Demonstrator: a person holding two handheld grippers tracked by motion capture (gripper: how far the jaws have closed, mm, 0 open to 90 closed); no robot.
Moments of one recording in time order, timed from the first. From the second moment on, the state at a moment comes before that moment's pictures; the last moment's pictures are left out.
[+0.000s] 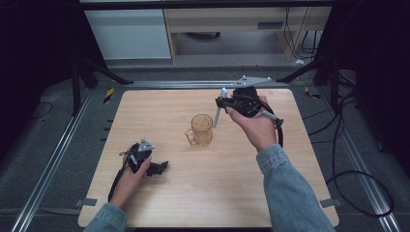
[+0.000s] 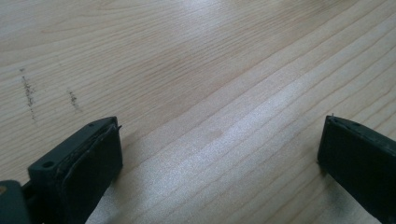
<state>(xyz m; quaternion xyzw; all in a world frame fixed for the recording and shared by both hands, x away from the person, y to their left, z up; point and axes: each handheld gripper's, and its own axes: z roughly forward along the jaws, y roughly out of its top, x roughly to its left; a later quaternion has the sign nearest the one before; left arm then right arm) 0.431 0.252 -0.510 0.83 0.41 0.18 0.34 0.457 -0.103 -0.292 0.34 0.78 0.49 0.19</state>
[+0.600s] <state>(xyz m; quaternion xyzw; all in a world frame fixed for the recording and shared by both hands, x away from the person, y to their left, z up) 0.431 0.252 -0.510 0.83 0.41 0.18 0.34 0.452 -0.078 -0.289 0.33 0.77 0.51 0.21</state>
